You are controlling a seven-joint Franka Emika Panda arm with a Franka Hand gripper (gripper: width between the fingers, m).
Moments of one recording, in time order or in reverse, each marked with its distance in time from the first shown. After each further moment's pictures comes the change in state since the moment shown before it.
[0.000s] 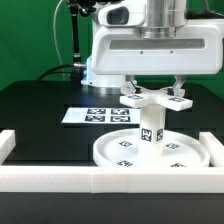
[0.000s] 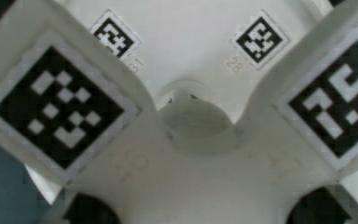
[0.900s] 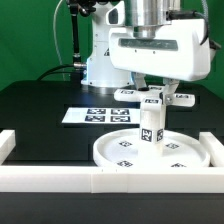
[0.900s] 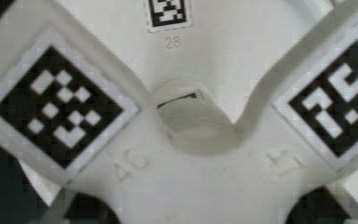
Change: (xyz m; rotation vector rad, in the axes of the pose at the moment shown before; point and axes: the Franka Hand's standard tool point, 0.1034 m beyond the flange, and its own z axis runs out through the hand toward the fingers) arm 0.000 0.000 0.001 0.092 0.044 0.941
